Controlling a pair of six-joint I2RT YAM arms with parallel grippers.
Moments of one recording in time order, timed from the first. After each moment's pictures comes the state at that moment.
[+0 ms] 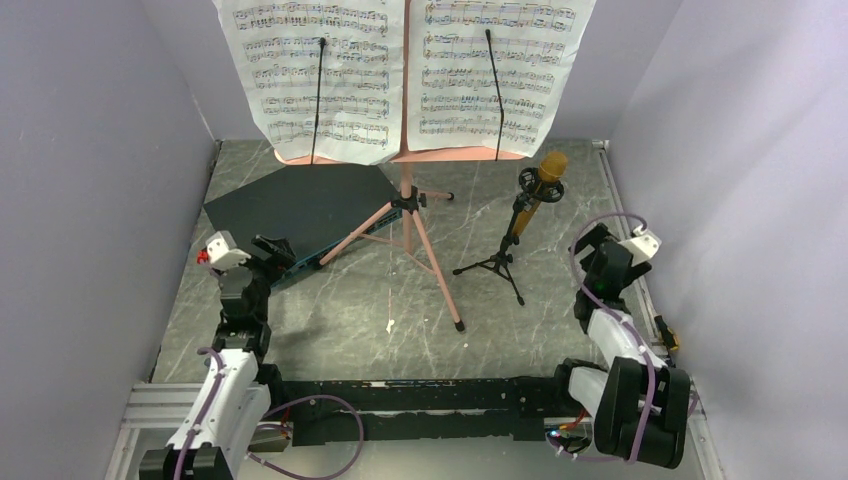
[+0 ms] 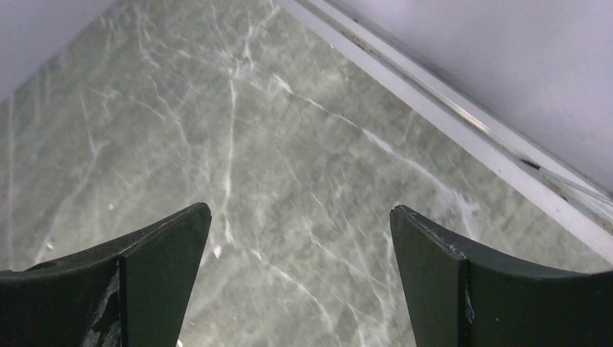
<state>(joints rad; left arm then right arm) 0.04 0.67 0.20 0.32 -0.14 -0.60 -0.23 1.04 0.34 0.36 0.33 0.45</state>
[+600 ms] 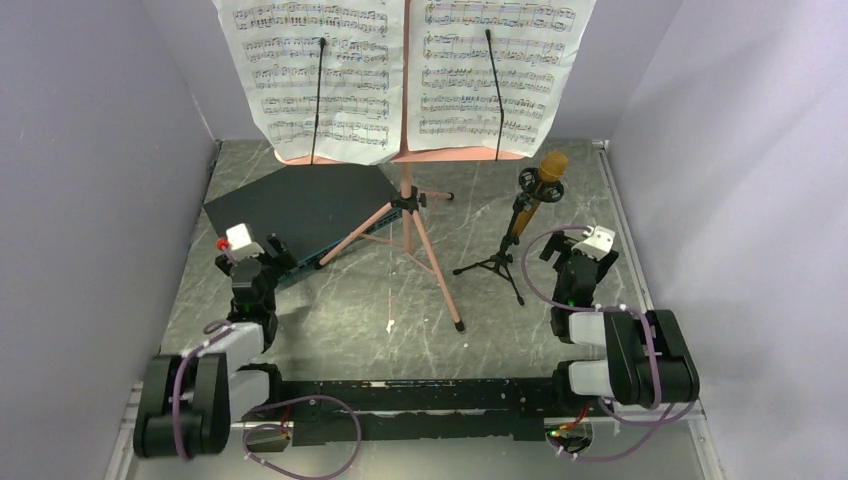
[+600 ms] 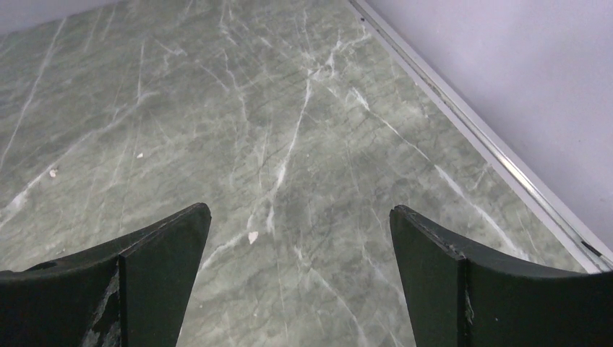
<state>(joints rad) 0.04 1.03 0.15 0.69 -0.25 -0.31 0.03 1.28 0.15 0.98 0.43 0.14</state>
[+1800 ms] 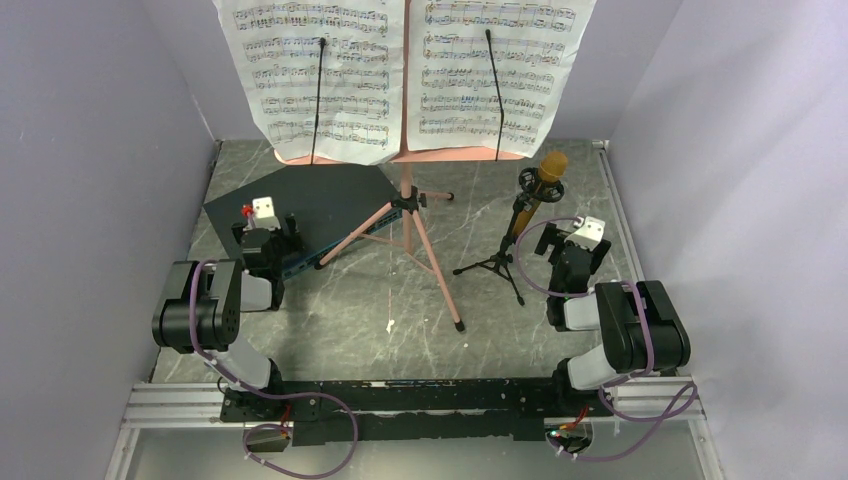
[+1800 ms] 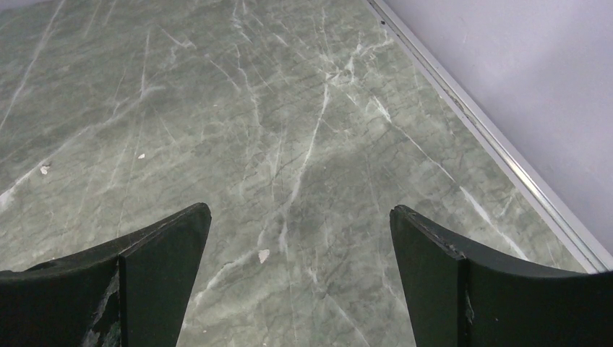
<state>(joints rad) 0.04 1.62 0.39 0.99 -0.17 -0.04 0.04 1.48 0.21 1.12 0.41 0.09</state>
